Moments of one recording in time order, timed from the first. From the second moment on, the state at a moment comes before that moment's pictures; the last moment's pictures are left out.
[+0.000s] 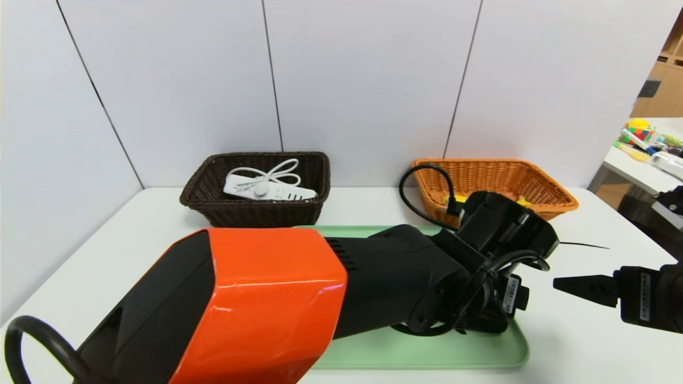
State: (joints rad) left arm -1.09 2.37 -1.98 0.21 0.24 -0.39; right arm 0.29 1.16 -0.76 0.35 -0.11 0.41
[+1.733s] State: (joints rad) left arm -1.07 2.41 -1.97 0.25 0.33 -0.30; right arm 0.29 1.13 -0.75 0.35 -0.11 0.41
